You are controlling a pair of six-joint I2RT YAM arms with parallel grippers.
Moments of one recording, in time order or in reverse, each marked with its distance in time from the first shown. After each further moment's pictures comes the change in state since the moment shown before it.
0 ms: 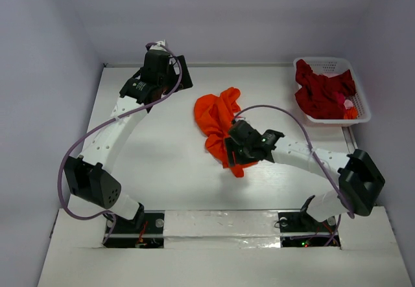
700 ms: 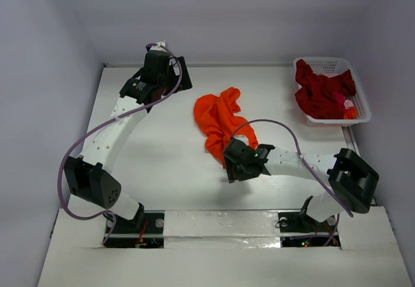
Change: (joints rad) left arm 0.000 0.000 0.000 -0.019 -0.007 0.008; right arm 0.134 0.044 -0.137 0.053 0.021 0.139
